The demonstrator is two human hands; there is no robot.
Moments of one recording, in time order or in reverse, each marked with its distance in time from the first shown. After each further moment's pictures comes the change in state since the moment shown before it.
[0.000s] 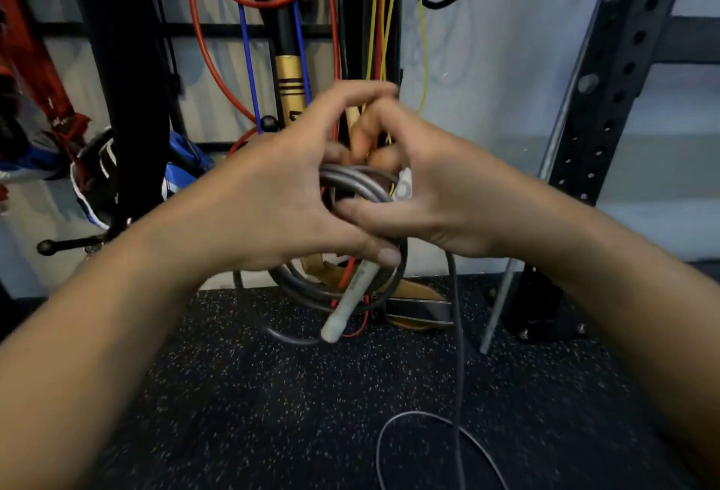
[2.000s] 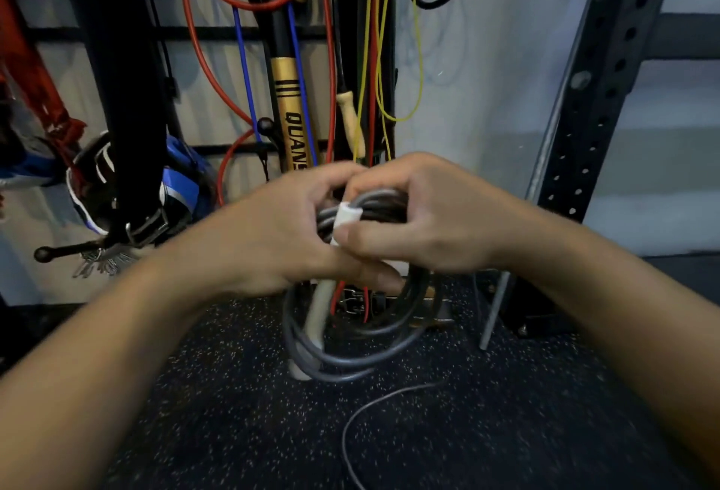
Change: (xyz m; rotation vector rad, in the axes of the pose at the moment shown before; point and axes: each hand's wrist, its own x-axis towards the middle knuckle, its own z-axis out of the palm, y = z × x) left_hand -0.006 -0.014 0.008 -0.189 -0.193 -0.056; right_hand -0.004 0.003 0.009 -0.039 -0.055 -0.010
